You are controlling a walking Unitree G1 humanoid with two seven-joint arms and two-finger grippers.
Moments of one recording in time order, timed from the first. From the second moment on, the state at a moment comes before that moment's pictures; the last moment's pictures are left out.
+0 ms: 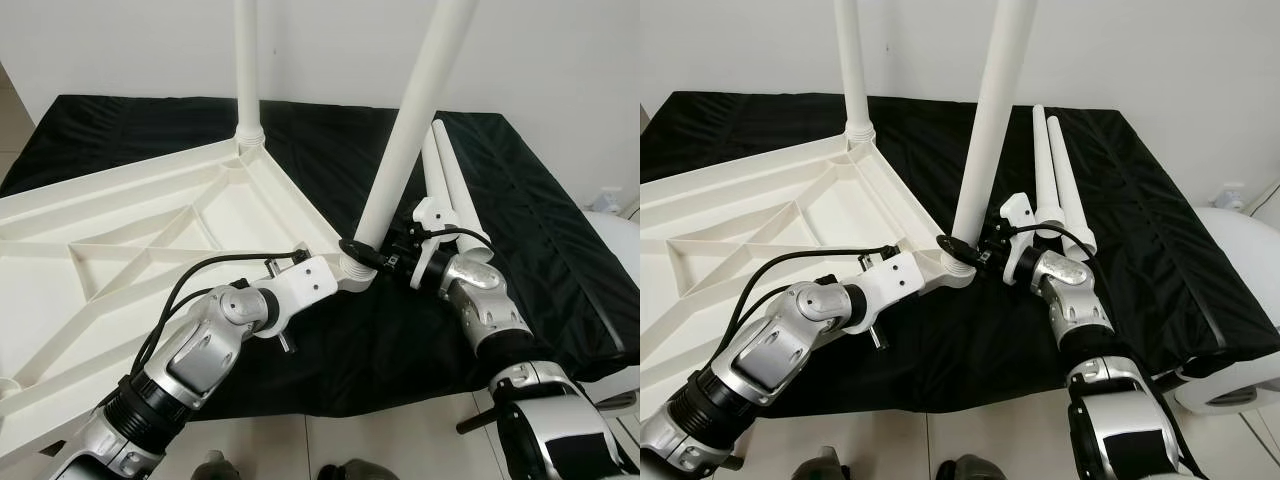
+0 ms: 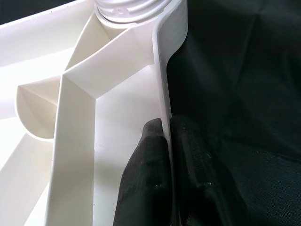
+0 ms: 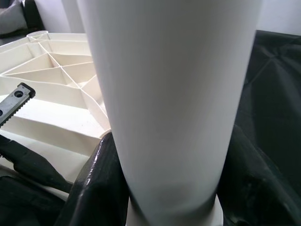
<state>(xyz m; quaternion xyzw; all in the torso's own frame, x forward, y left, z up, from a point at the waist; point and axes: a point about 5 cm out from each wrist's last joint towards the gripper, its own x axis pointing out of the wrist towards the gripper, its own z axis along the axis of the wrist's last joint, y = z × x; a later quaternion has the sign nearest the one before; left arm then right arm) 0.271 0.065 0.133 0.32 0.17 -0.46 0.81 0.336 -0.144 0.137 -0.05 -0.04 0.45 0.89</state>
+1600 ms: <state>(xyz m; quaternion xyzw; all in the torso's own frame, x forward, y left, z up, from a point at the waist) 0.266 0.062 0.130 0.32 0.17 -0.47 0.81 0.306 -0.092 0.158 0.05 -0.09 0.10 0.99</state>
